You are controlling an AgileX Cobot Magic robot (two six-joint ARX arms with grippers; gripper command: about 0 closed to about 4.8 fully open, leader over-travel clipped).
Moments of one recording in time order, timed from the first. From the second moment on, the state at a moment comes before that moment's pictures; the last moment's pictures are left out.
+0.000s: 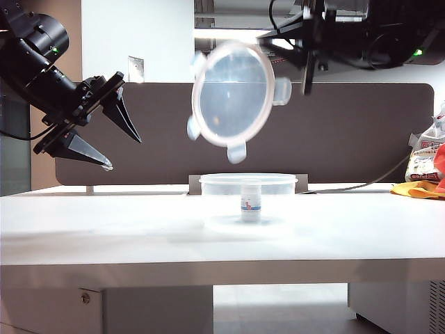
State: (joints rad) left arm -0.10 1.75 1.27 -0.30 0.57 -0.29; right arm 0.18 1.92 1.34 0.99 -1.19 1.21
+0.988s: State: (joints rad) left arm -0.13 1.75 1.27 -0.34 0.65 -0.24; right arm 0.05 1.91 1.34 0.70 -0.53 0.62
